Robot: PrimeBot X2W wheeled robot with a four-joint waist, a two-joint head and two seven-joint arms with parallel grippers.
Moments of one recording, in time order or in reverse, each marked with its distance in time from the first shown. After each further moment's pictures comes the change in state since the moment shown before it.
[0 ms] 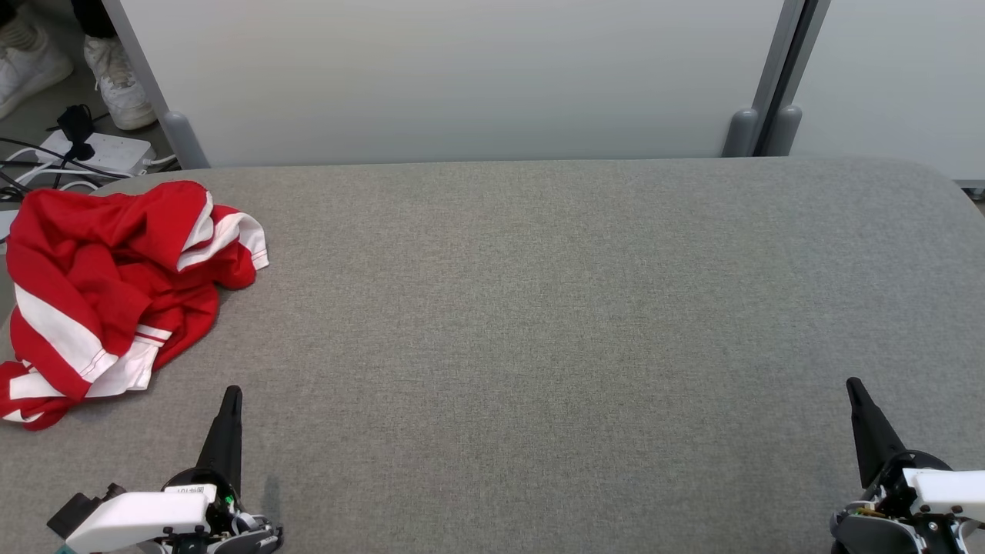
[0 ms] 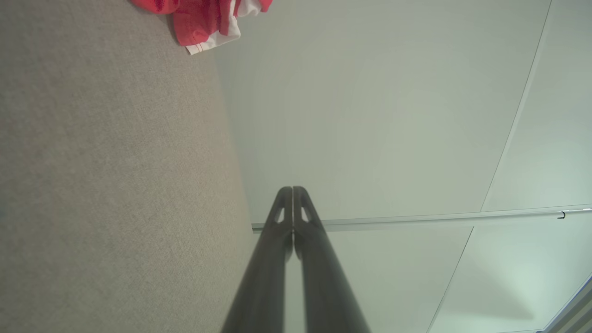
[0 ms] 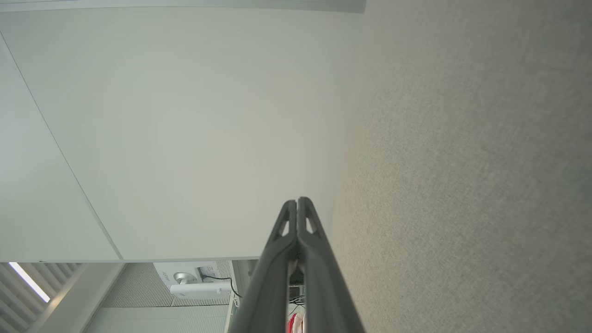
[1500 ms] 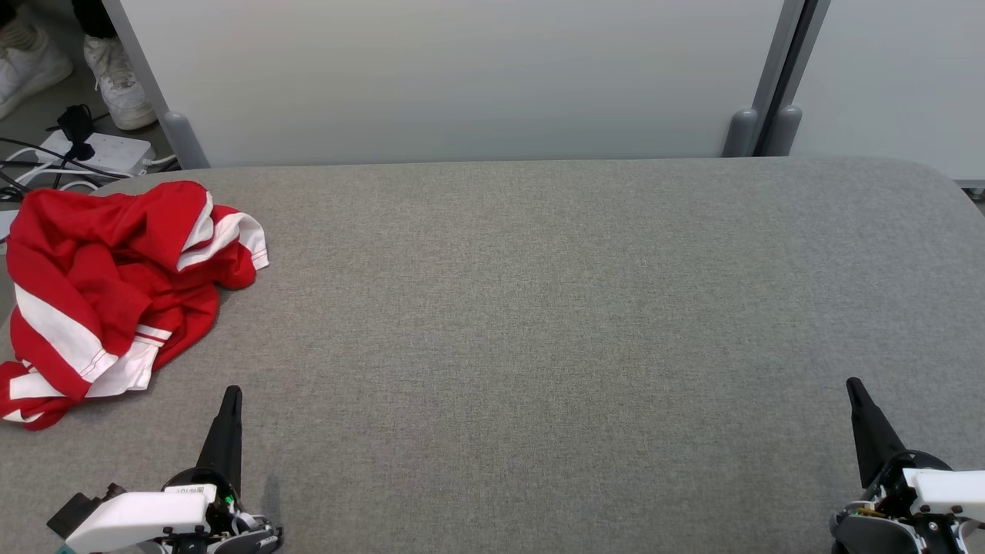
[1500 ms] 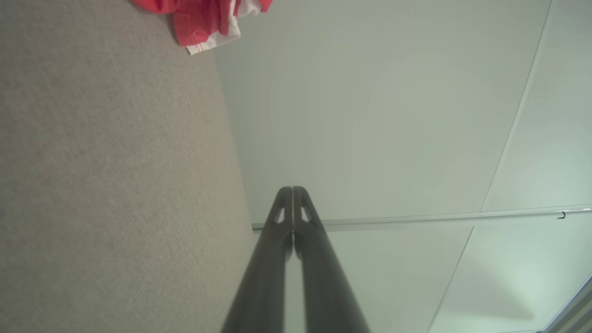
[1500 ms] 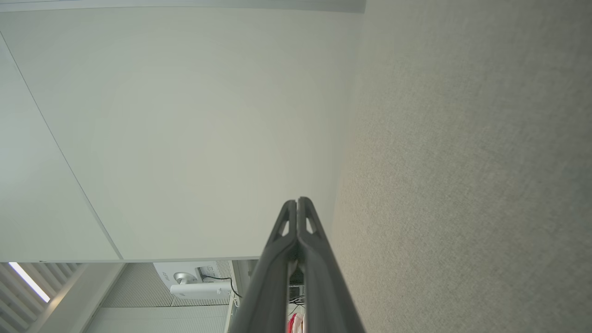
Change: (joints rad) left arm 0.000 0.000 0.000 0.000 0.000 0.000 0.000; right arm 0.000 0.000 0.000 0.000 0.000 0.000 0.000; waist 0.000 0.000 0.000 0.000
